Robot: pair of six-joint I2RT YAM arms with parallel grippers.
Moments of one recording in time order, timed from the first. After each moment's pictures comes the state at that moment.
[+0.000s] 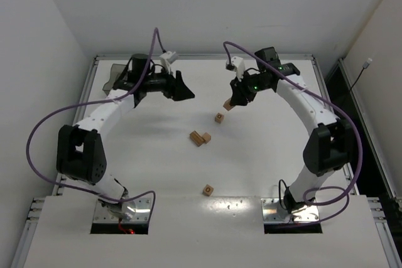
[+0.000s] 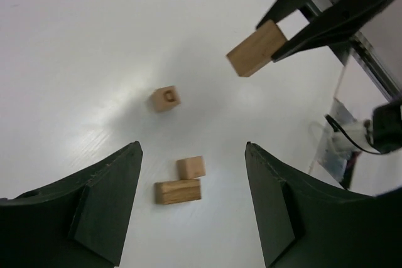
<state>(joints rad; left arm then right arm) -0.27 1.59 1.26 -0.17 0.86 -0.14 0.27 1.70 1.50 -0.81 -0.66 -0.58</state>
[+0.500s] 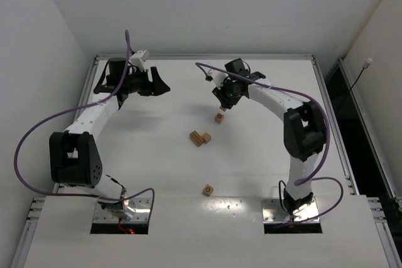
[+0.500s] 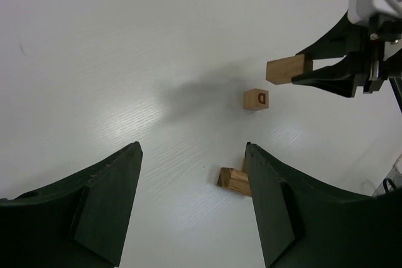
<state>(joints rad) -0.05 1.53 1.17 -0.19 0.63 -0.20 0.42 1.93 1.49 -0.55 -0.19 -0.48</state>
